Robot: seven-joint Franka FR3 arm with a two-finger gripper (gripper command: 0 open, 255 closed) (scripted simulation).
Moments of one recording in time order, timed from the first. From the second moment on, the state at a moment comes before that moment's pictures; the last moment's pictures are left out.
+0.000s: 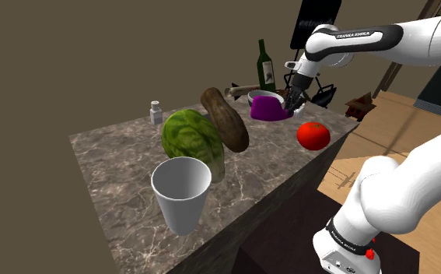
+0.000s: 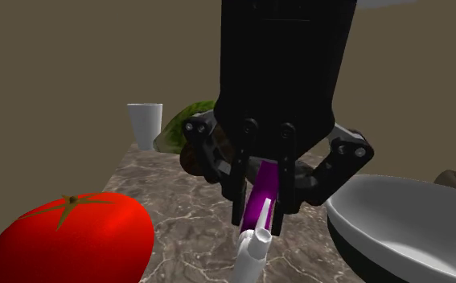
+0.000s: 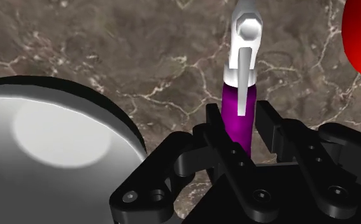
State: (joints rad) arm 0.21 -0.39 -0.68 -2.19 -0.03 1.84 -1.30
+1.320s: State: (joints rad) arm 0.23 -0.37 -0.65 -1.91 -0.01 1.57 -1.26
